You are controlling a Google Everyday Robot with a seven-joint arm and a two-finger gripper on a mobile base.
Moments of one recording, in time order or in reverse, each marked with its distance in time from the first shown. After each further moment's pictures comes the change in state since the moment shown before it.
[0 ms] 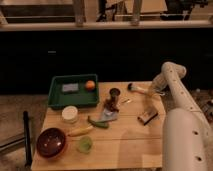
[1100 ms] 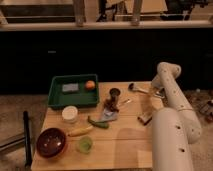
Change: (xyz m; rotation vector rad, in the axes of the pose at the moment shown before) arm 0.023 -0.006 0.026 -0.026 0.140 0.010
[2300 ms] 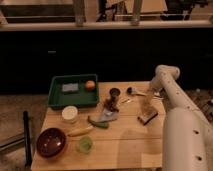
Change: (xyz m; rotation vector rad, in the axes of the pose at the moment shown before) arm -0.011 0.009 0.000 0.043 -0.022 -0.034
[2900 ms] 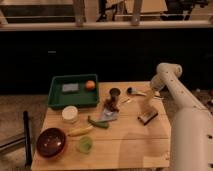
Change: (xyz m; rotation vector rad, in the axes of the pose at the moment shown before) arm -0.009 0.008 -0.030 0.030 -0.021 -0.008
